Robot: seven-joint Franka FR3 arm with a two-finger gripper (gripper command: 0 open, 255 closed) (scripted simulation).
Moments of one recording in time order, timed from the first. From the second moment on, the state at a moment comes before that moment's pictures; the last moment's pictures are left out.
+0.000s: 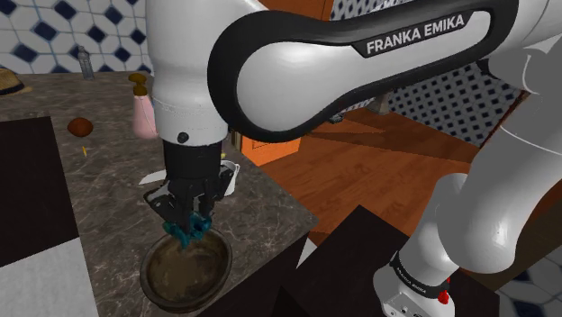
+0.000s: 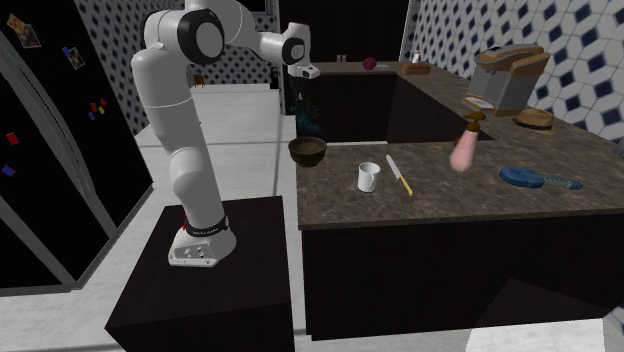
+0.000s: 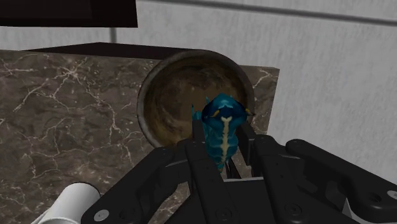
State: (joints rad) arm 0.29 -0.02 0.56 -1.98 0.09 1.99 0.78
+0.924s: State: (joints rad) arm 0.30 0.05 0.57 -2.10 0.04 2.17 0.81
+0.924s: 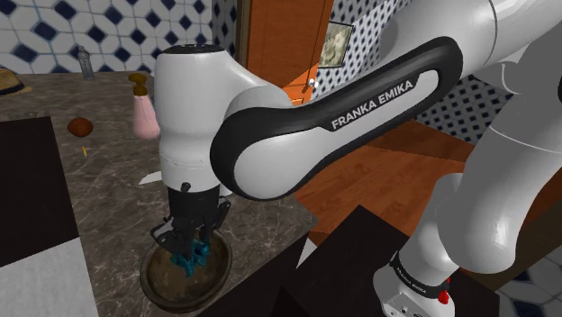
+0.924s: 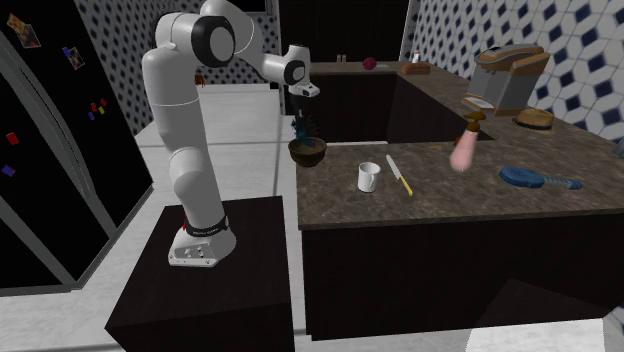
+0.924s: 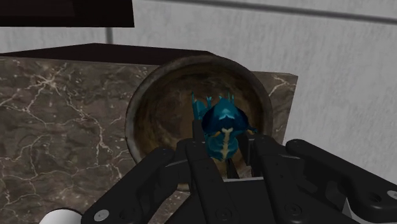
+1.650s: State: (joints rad) arm 0.31 0.06 0.57 -2.10 0.04 2.19 0.81
